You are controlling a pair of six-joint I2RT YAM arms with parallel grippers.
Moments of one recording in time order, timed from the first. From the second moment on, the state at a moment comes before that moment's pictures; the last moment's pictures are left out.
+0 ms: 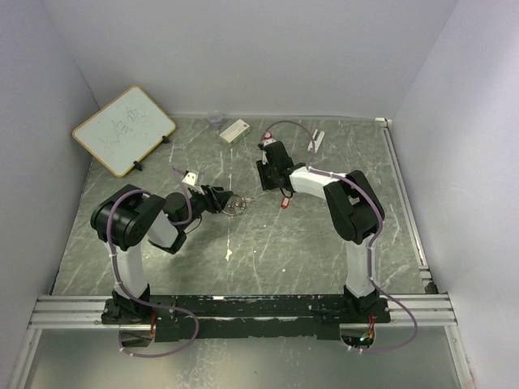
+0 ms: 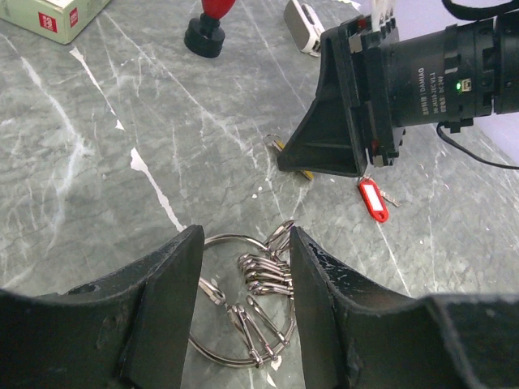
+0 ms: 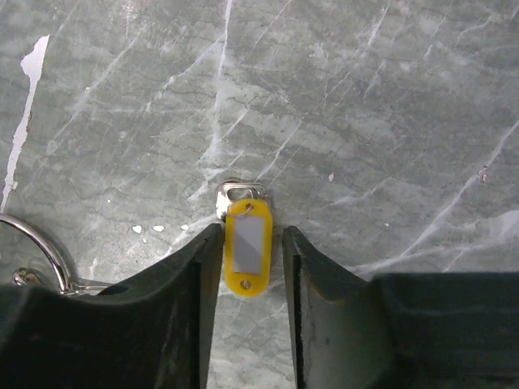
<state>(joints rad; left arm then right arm) -0.45 1.91 0.41 1.48 0.23 -0.39 0.53 2.04 1.31 -0.09 0.05 0.13</state>
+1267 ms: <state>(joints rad) -0.45 0.88 0.29 0.56 -0.01 -0.15 0.54 1.02 0.67 0.01 0.74 0.33</state>
